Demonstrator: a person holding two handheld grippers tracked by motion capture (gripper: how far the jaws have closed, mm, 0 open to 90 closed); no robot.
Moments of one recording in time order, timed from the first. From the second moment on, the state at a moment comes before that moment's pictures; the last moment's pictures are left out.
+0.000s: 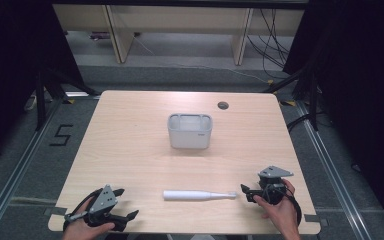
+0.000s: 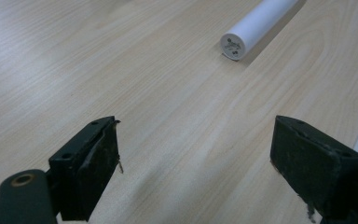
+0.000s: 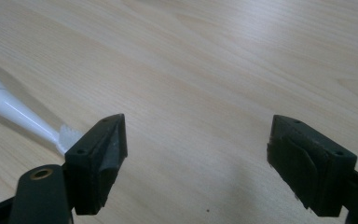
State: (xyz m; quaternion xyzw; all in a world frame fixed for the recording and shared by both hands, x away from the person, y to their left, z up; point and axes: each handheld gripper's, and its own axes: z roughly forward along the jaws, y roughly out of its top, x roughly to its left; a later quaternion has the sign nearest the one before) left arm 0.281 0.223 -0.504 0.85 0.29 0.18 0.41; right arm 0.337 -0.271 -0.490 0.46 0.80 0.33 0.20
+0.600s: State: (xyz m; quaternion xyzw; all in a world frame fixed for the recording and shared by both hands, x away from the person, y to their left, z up) left arm 0.283 0.224 -0.504 0.85 0.29 0.17 0.40; right arm 0.340 -0.260 -0.485 0.45 0.79 0.36 0.20
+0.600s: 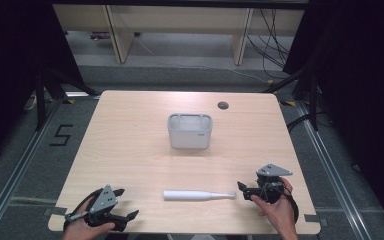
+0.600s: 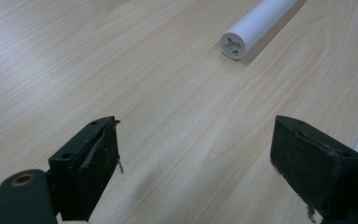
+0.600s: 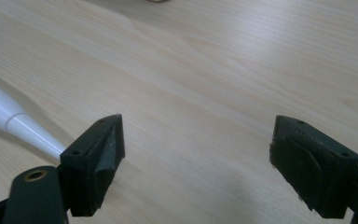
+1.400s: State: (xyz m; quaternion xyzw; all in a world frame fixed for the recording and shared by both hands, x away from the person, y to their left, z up) left arm 0.283 0.222 -0.507 0.84 0.30 0.17 0.41; right arm 0.346 -0.223 -0.475 0.41 0.81 0.38 0.18
